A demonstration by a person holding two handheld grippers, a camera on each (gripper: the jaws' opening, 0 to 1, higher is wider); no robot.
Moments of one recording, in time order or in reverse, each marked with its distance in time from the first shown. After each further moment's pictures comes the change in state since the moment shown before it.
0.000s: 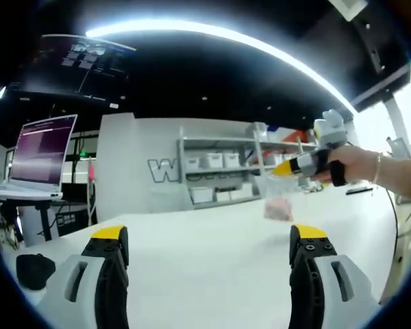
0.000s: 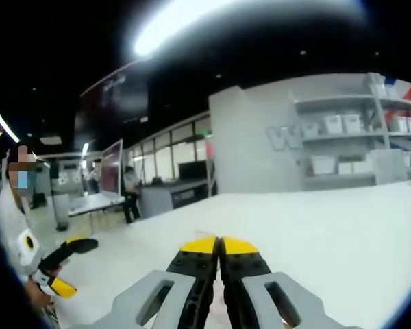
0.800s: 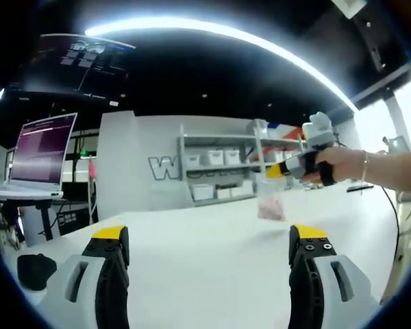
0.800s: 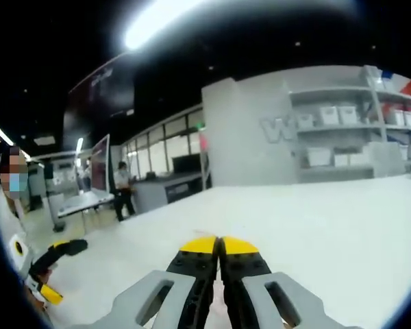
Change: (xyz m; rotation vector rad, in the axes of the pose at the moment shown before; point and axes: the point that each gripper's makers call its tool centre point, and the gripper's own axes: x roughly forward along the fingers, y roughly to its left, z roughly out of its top) left arm 0.001 0.001 -0.003 0.006 0.019 0.004; right arm 0.030 -0.019 -0.006 0.018 0.049 -0.035
